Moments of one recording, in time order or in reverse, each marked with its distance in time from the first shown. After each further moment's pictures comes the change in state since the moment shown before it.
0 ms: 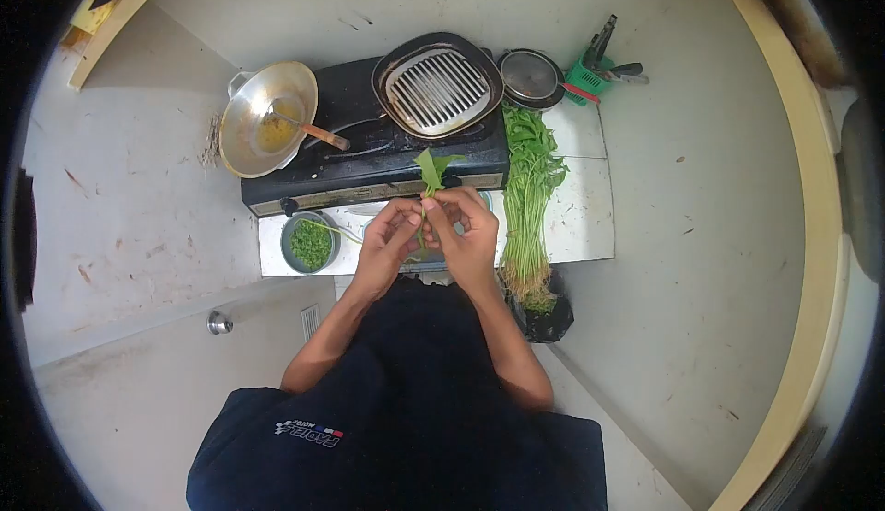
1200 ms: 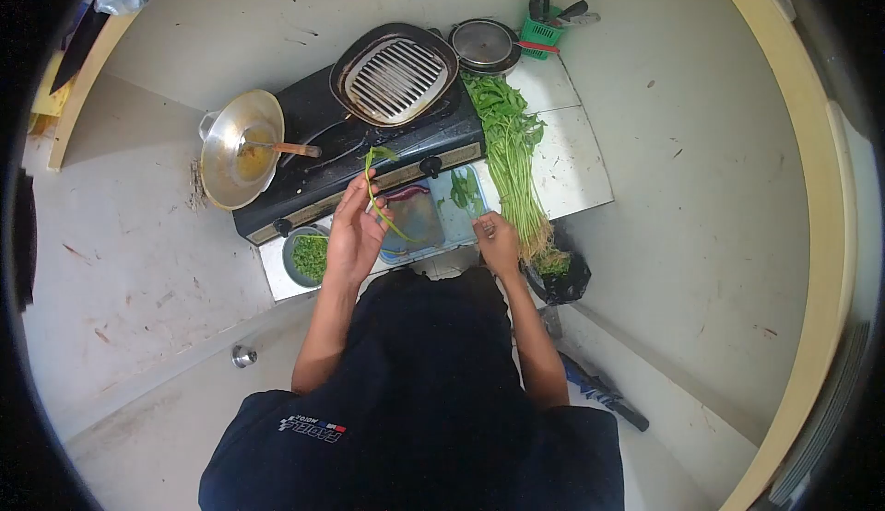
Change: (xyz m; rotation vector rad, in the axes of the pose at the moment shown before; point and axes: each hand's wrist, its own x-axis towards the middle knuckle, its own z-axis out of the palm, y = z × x) left_hand 0.009 0.020 -0.017 -0.370 0.131 -0.152; right_hand -0.096 0.165 -0.093 -0.579 0.237 0.245
